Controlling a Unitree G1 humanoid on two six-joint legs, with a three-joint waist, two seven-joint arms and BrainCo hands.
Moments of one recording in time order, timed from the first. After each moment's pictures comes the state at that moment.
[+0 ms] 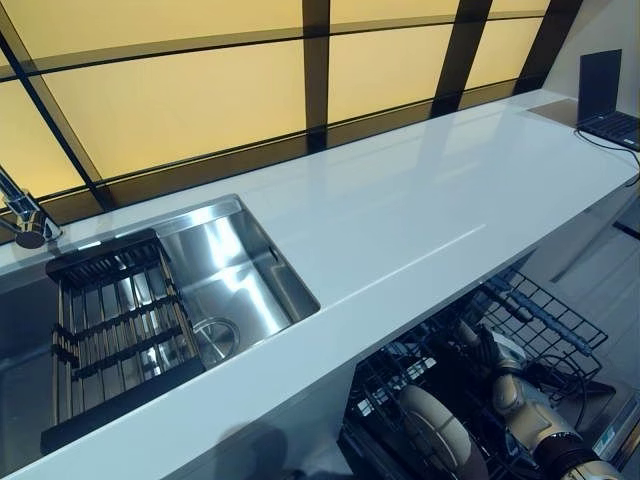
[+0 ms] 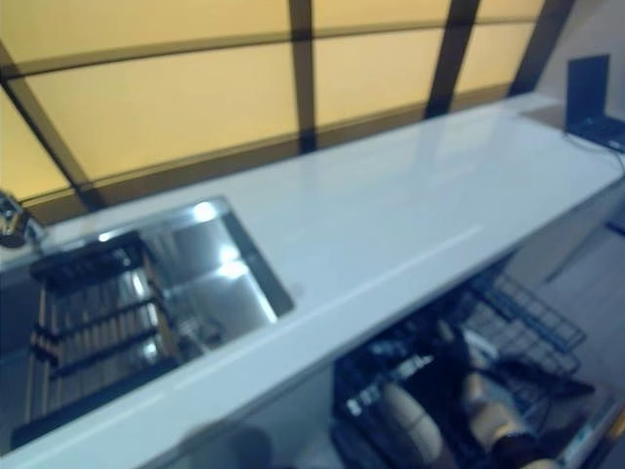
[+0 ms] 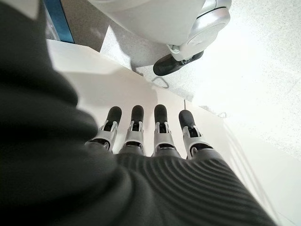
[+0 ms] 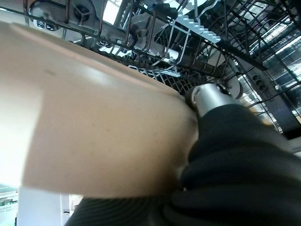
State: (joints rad) left arm -0.05 0.34 -0.32 1.05 0.10 -0.08 -0.02; right arm -0.46 -0.60 0.29 0.66 -0.38 0.17 -0.33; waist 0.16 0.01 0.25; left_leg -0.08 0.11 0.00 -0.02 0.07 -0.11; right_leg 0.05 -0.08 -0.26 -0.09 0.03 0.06
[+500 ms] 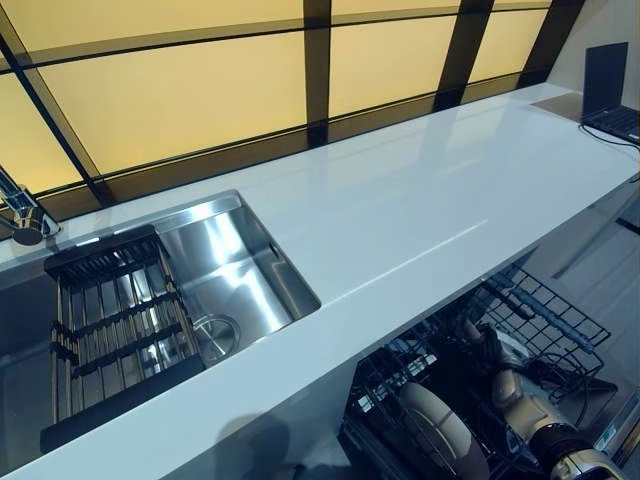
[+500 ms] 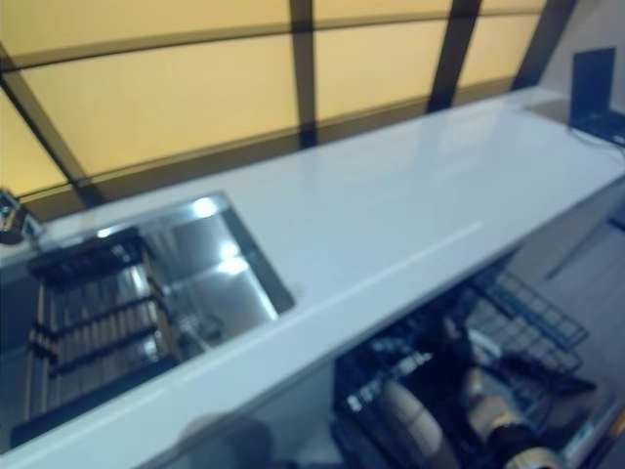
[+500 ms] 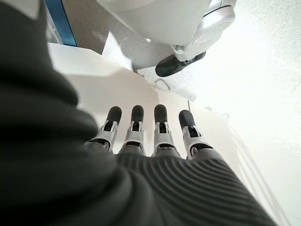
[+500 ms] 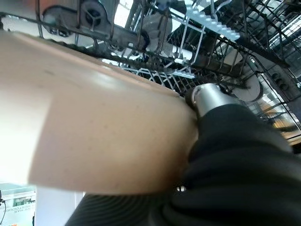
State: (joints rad) left arm -0.06 0.34 -0.34 1.05 0.10 -0.08 -0.02; right arm -0.51 -0.57 0.30 0.75 -0.36 0.19 -0.34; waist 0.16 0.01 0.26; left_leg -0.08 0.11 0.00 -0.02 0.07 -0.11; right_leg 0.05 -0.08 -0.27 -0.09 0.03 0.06
